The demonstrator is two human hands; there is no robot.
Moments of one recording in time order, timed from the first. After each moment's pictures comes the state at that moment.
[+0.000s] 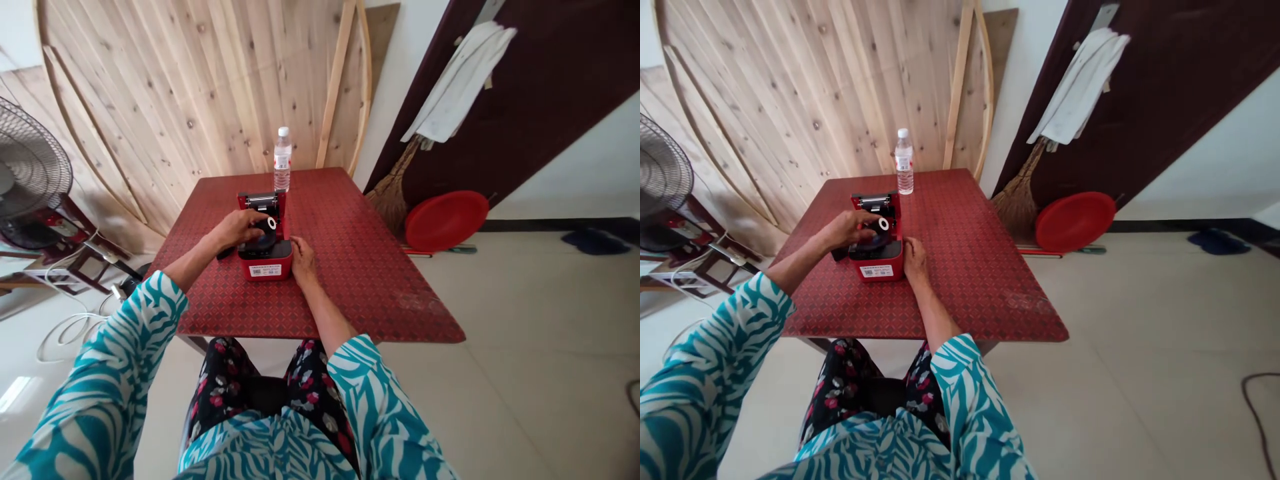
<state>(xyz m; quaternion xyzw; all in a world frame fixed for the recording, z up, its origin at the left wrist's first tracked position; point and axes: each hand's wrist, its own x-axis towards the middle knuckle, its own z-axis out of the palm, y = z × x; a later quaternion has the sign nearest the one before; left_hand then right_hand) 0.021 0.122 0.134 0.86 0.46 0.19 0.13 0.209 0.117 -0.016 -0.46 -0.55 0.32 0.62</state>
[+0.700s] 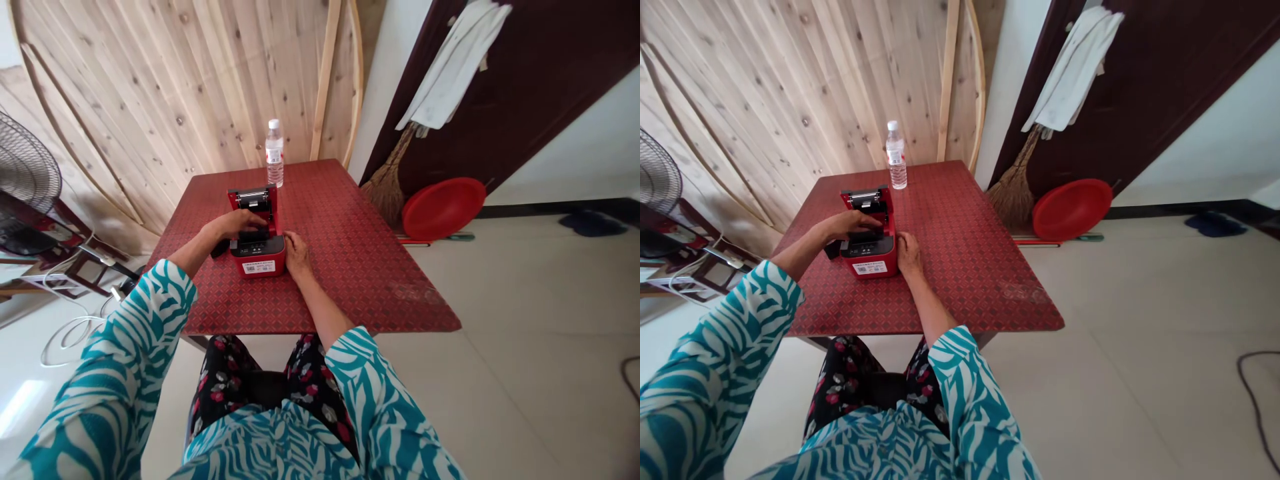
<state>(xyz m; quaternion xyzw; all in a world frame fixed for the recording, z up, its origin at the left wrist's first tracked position) 0.026 0.153 0.127 0.87 0.43 0.11 0.24 0.209 0.117 -0.013 -0.47 -0.57 0.32 0.59</state>
